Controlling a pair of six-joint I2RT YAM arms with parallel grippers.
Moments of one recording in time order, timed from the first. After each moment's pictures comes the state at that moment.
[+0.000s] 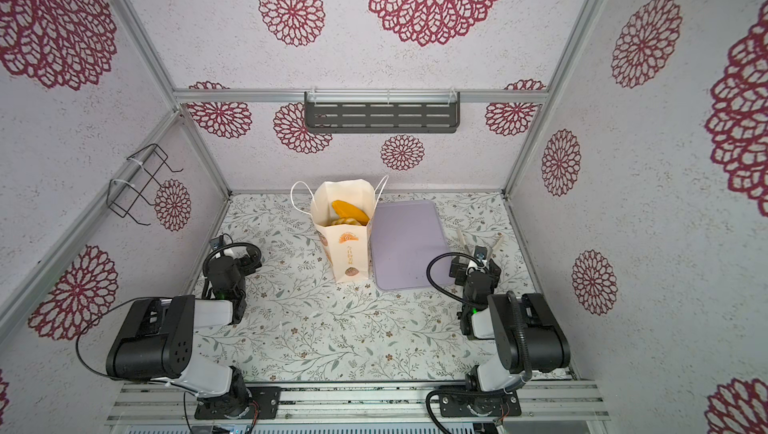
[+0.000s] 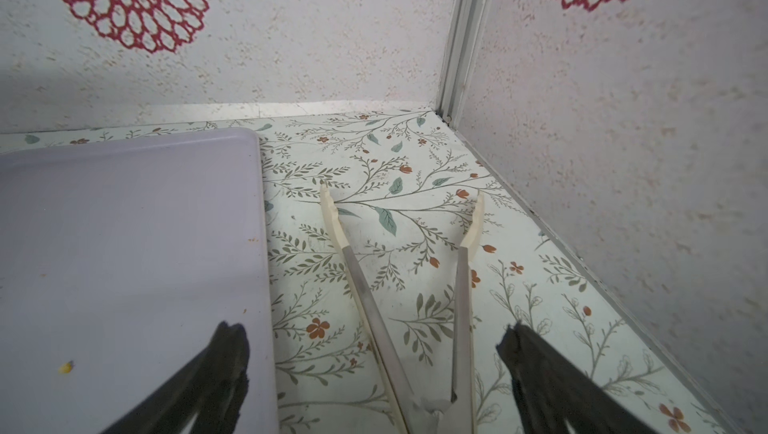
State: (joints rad) left arm 0.10 1.55 0.39 0.90 -0.33 -0.12; right arm 0.05 1.55 0.24 1.09 0.28 0.03
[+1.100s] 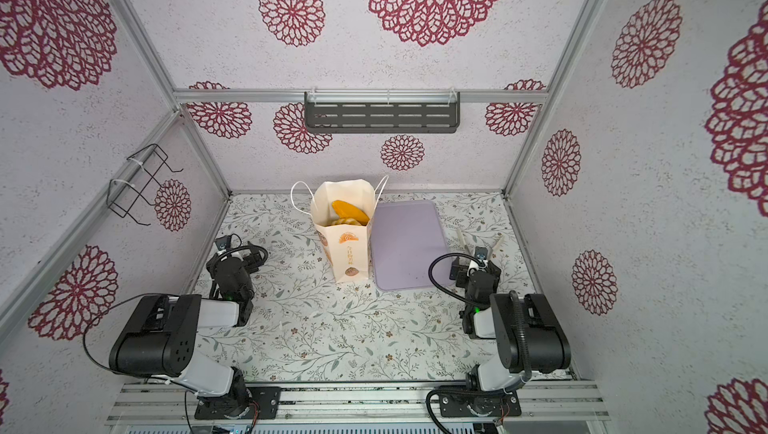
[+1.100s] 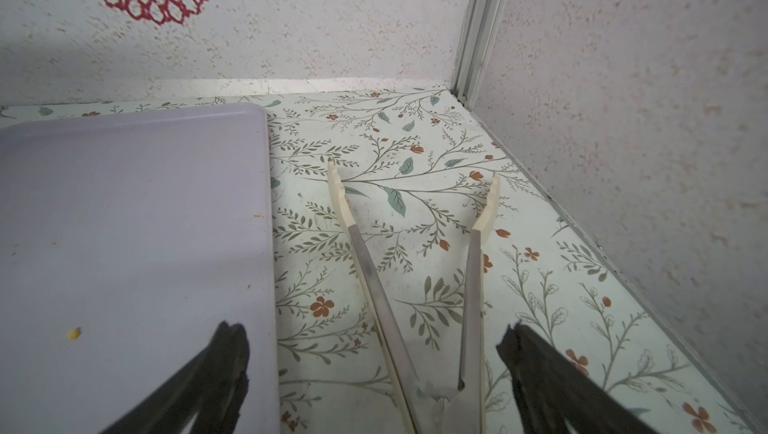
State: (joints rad) left arm 0.02 1.57 0.38 1.01 -0.50 -0.05; right arm 0.03 1.55 0.24 1.05 0.22 0.03
